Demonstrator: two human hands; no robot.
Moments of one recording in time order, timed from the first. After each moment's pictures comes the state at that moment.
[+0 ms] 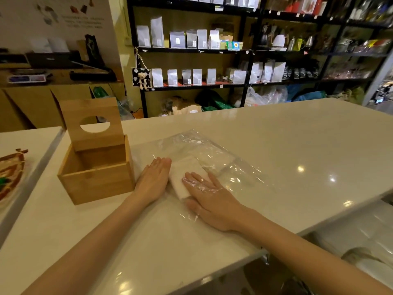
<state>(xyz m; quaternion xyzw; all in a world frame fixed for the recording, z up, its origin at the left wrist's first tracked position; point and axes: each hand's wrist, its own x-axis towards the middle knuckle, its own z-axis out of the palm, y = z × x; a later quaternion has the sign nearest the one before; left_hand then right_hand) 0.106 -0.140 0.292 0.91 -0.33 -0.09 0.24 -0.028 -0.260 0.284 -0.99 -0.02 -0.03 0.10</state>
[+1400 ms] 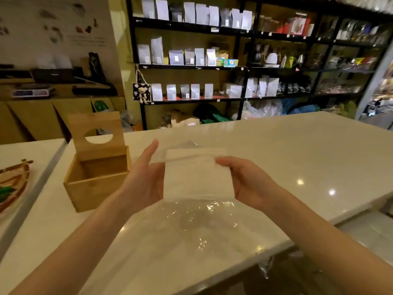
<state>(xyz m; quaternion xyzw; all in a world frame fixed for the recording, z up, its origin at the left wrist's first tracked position) 0.050 -0.107 0.380 0.55 -0.20 -0.43 0.69 -0.065 -0.274 0.384 -0.56 0.17 -0.04 0.81</state>
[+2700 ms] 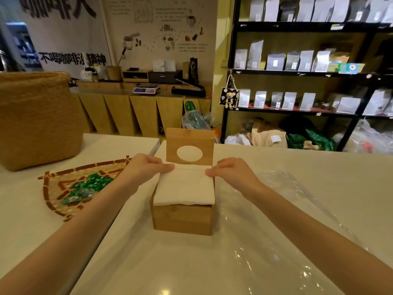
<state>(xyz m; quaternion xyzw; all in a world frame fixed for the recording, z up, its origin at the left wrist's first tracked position) 0.201 -0.004 0.390 0.86 0.06 -0.06 0.50 0.166 -0.202 0.374 -0.85 0.08 -0.02 0.52</state>
